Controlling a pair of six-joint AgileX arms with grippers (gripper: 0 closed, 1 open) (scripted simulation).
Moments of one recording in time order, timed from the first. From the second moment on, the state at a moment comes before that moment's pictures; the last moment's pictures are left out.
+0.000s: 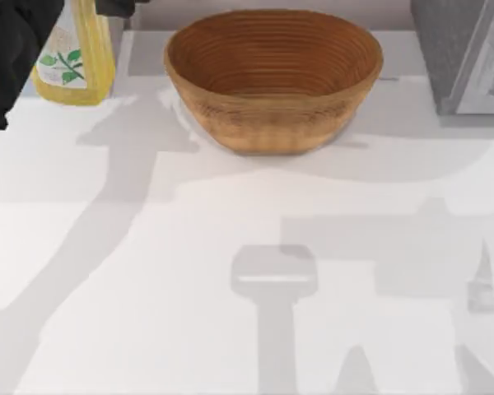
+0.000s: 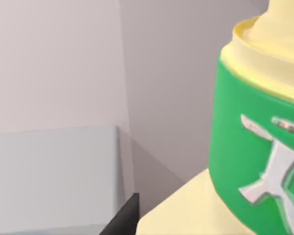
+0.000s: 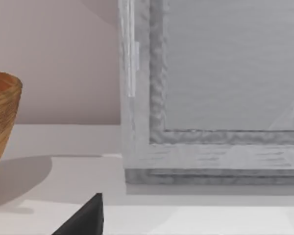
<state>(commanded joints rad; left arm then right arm) -0.45 1.23 0.98 0.17 -0.35 0.04 0.00 0.00 0.00 0.00 0.00 0.00</state>
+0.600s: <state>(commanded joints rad) -0.11 0.26 0.23 0.04 -0.08 0.01 0.00 0.00 0.00 0.00 0.00 0.00</state>
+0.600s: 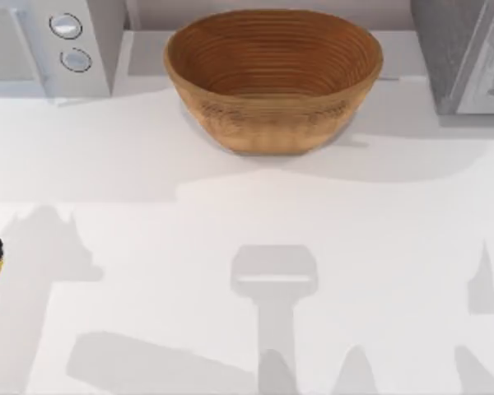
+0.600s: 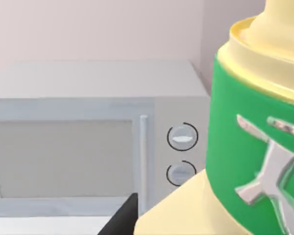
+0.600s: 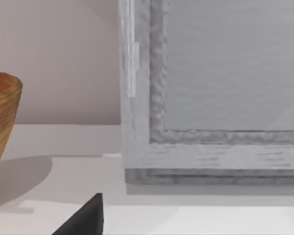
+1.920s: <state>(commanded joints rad) -0.18 0.43 0.10 0.25 -0.39 -0.02 0.00 0.00 0.00 0.00 0.00 0.00</state>
